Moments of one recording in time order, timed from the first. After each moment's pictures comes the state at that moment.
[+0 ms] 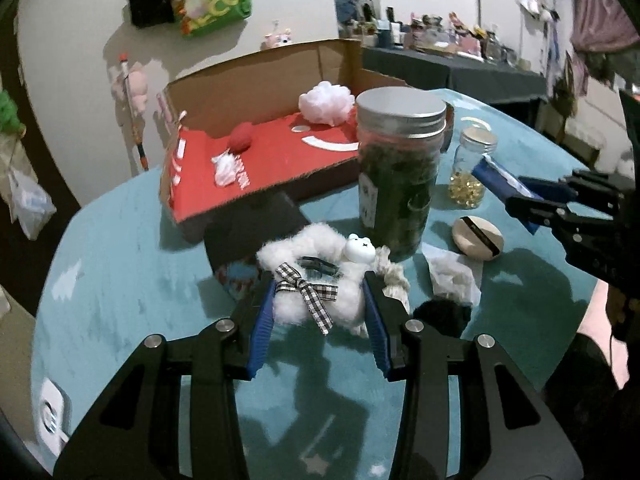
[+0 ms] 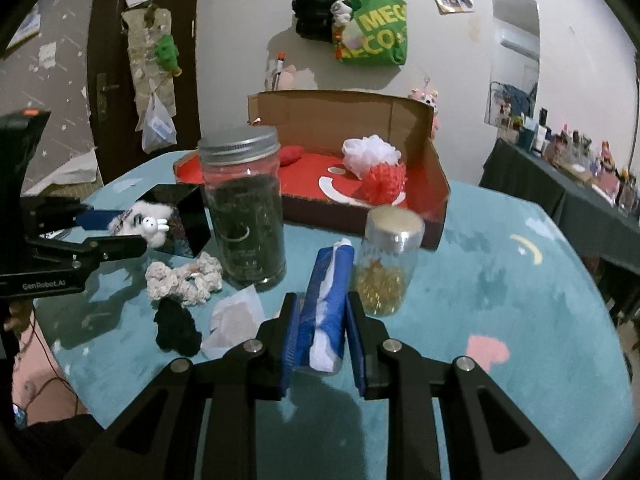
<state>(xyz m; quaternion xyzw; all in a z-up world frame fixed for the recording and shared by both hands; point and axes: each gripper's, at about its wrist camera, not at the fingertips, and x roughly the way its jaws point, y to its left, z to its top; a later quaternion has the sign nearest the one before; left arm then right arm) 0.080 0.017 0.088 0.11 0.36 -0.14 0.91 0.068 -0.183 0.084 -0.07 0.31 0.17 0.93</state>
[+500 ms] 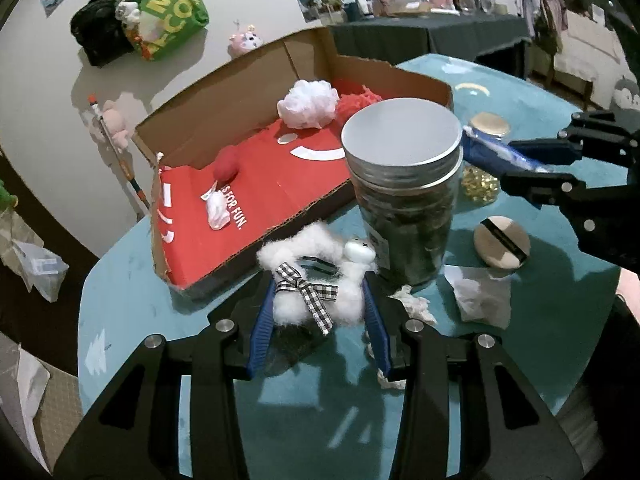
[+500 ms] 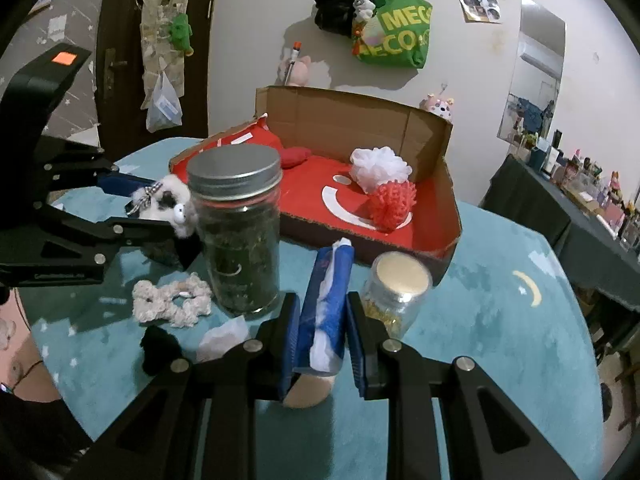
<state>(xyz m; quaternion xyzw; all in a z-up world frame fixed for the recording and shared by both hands) 0.124 -0.018 0.106 0.23 0.37 -0.16 0.88 0.098 -0.167 0.100 -0.12 0.33 0.17 0.92</state>
